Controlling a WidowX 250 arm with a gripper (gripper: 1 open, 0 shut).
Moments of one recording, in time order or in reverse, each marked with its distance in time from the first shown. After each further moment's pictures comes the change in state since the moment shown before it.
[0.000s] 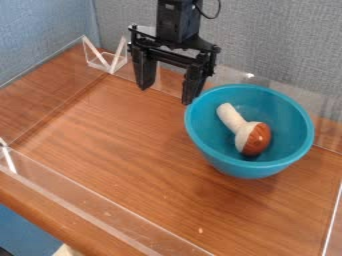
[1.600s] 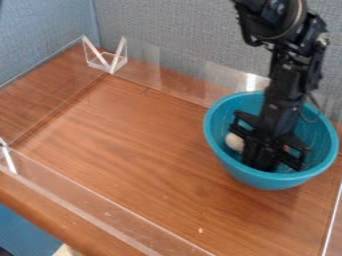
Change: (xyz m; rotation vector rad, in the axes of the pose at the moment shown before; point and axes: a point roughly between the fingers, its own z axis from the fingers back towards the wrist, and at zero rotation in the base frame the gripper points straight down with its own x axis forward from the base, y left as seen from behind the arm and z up) arm 0.036 -0.100 -0.099 0.001 0.110 -0.290
